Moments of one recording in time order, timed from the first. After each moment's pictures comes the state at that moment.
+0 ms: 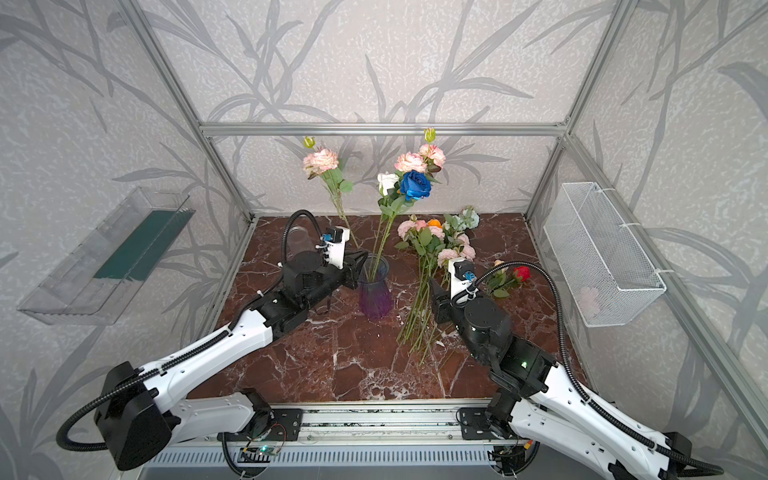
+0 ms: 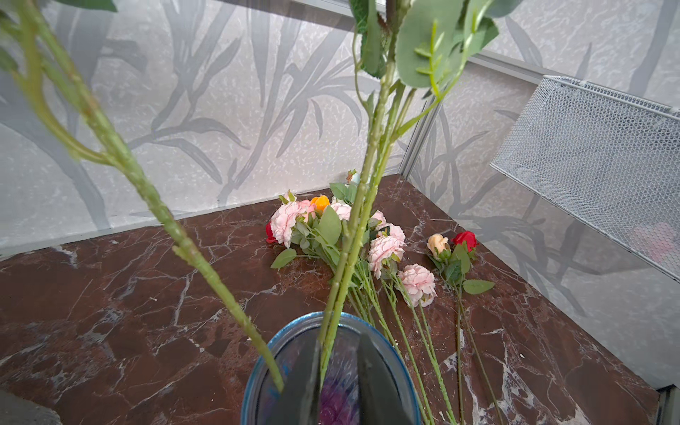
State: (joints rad) left arm -0.68 1.21 0.91 0.11 -0.07 -0.24; right arm 0.89 0.70 0.77 -0.26 0.54 0.21
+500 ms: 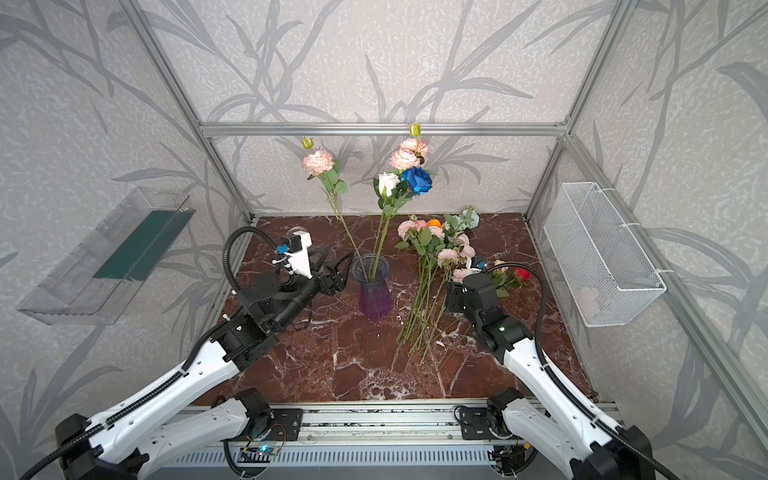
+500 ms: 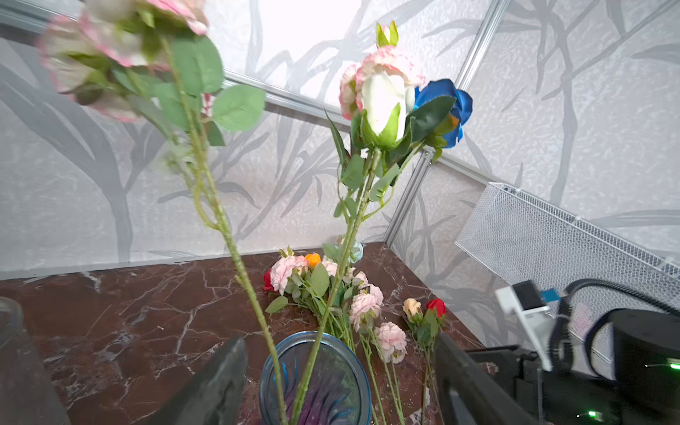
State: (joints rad) left arm -0.71 0.90 0.78 0.16 -0.20 -0.35; right arm 0.37 0.99 0.64 -0.31 0.10 0.53
